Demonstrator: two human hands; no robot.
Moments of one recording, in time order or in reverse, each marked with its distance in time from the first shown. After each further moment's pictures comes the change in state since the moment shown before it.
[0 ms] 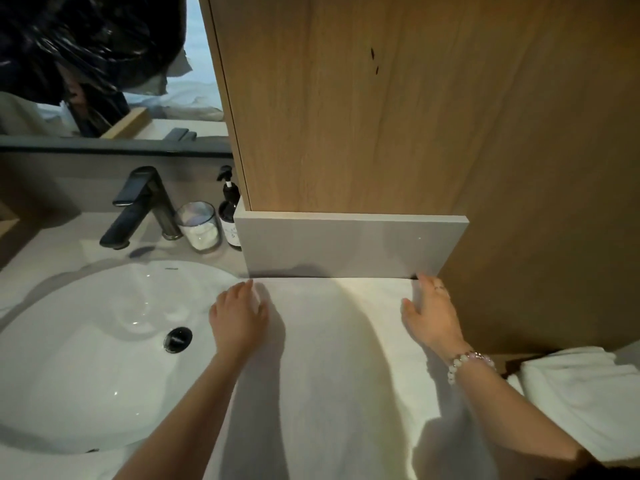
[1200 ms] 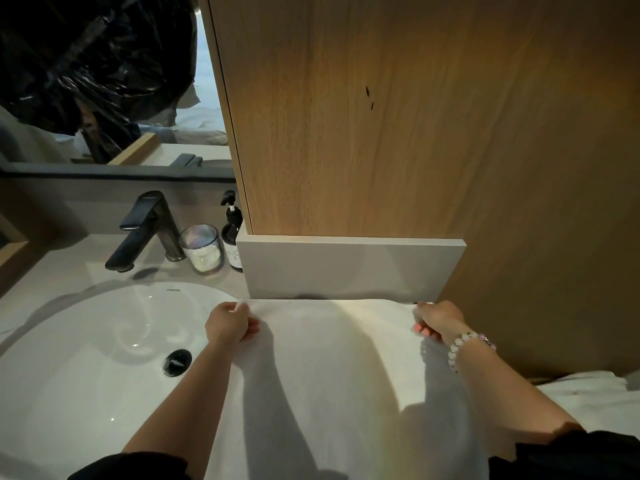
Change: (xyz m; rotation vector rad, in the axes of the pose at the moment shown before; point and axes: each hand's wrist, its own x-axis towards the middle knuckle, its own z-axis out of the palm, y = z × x) left_hand 0.044 -0.006 -0.001 -0.757 -0.046 -0.549; right_hand 0.043 -0.007 -0.020 0.375 -0.260 0.640
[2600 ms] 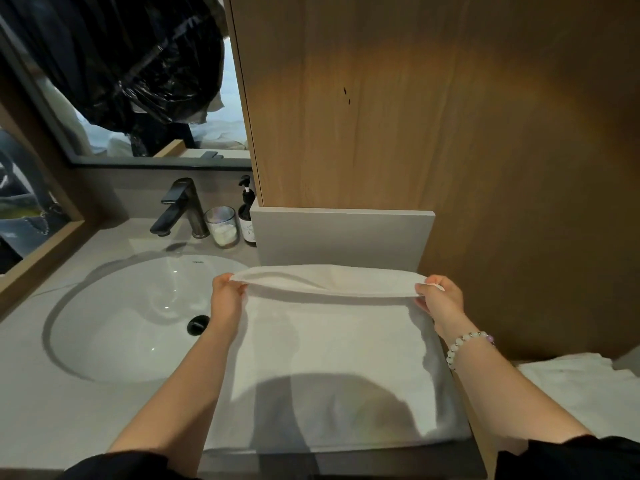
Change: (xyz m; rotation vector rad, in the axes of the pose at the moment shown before) left_hand -0.102 -0.002 -0.047 -0.417 -0.048 0.152; right_hand -0.079 0.053 -0.022 0.723 0.061 -0.210
